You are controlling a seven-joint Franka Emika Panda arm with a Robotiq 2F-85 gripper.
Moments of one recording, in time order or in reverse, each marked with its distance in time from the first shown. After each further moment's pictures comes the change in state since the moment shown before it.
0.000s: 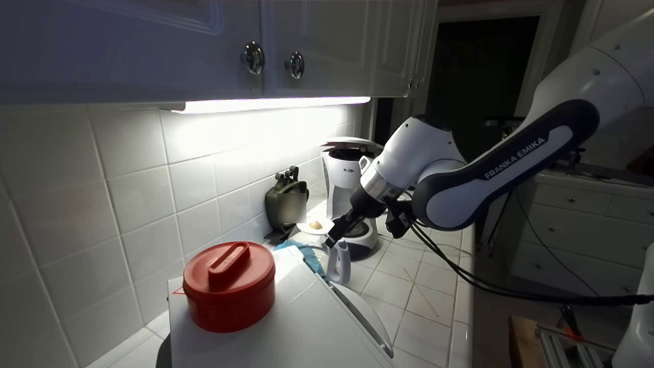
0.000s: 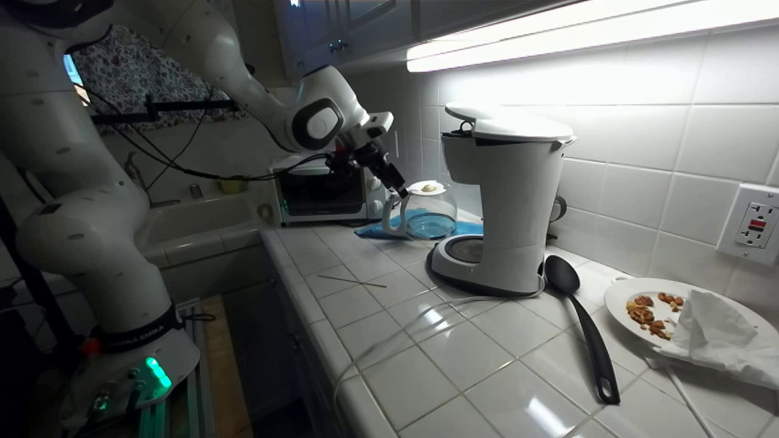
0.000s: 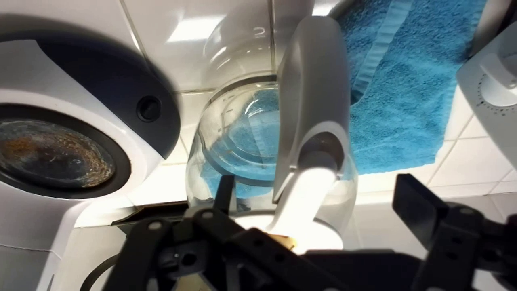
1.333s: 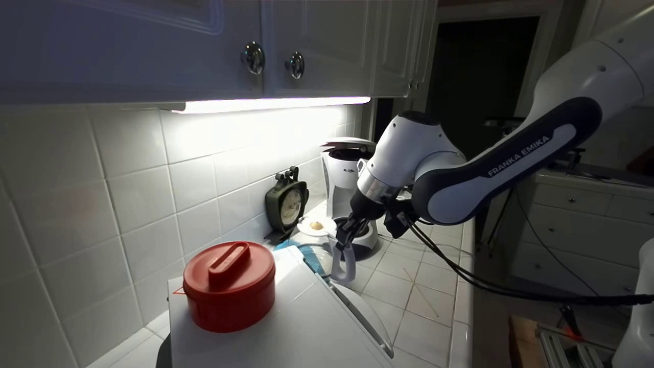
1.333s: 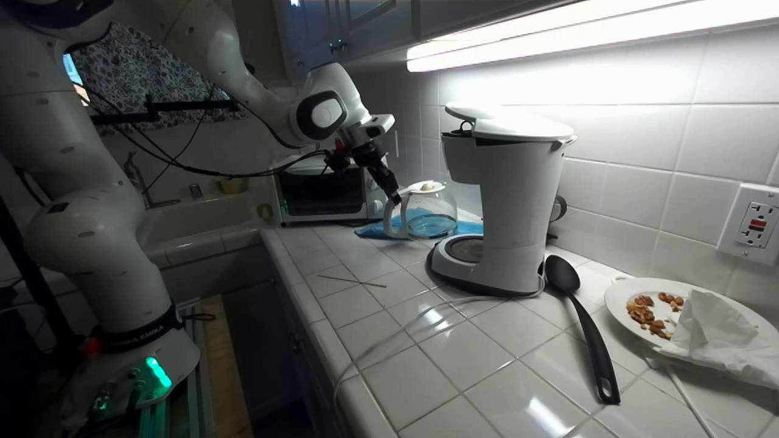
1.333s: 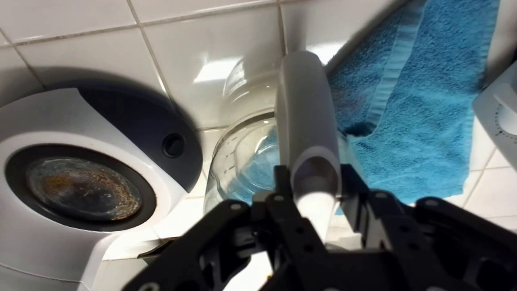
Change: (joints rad) arm 0.091 -0.003 -0.086 0.043 -0.119 -0.176 0.156
